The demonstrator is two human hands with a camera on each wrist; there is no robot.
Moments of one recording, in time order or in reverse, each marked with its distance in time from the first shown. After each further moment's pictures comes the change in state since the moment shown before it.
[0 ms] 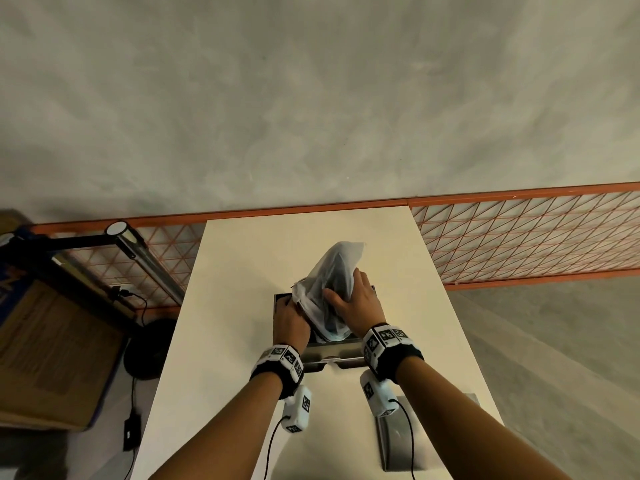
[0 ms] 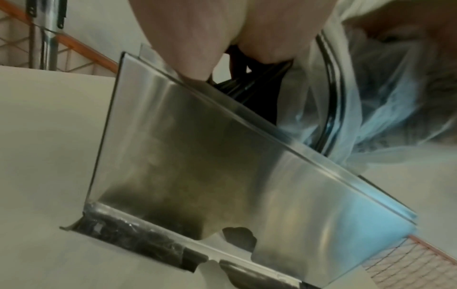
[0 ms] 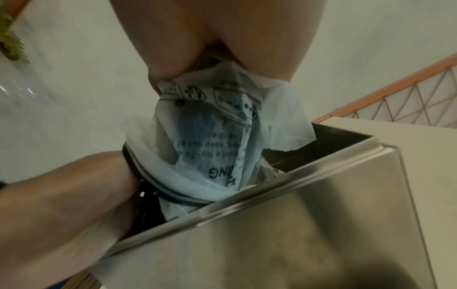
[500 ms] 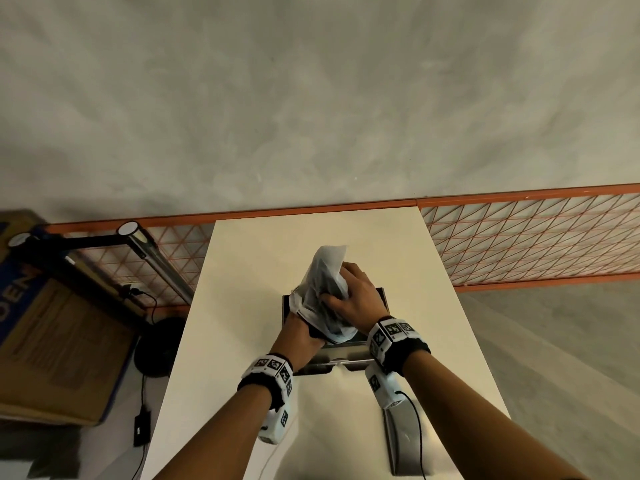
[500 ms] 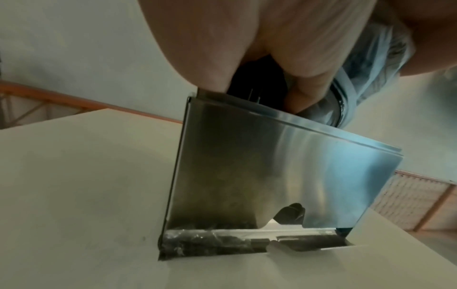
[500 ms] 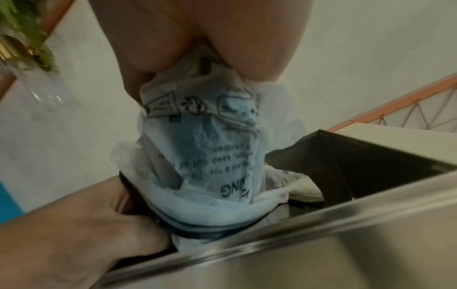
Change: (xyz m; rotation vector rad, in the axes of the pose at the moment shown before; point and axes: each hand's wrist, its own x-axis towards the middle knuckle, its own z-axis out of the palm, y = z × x) left_hand -0.007 -0.019 -0.016 0.025 -0.240 0.312; right_hand 0.013 -0.015 0.001 -0.008 -0.086 -0.267
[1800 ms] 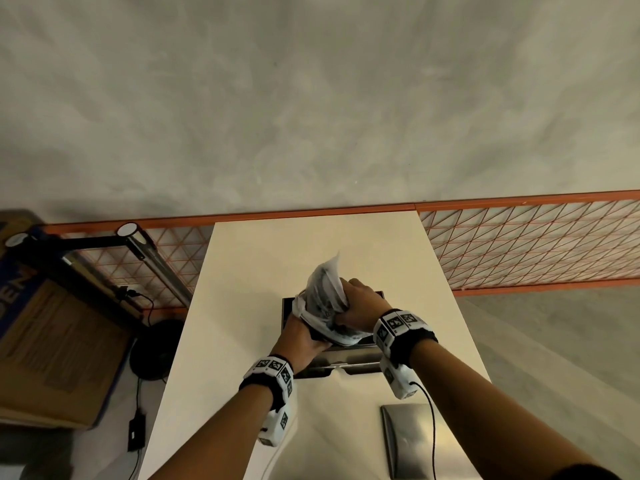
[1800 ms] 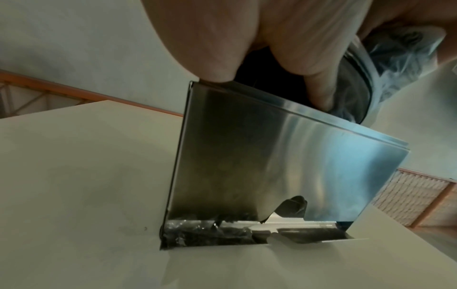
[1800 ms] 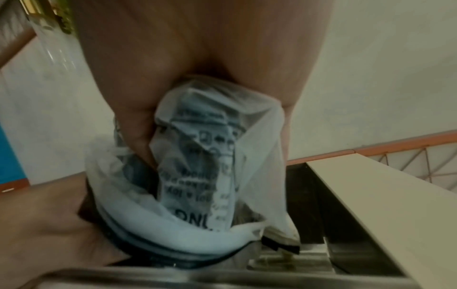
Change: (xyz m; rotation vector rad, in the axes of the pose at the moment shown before) left_hand 0.008 -0.015 0.004 -0.030 0.022 0.130; right_hand 0.010 0.004 -0.016 -0.288 -0.408 0.185
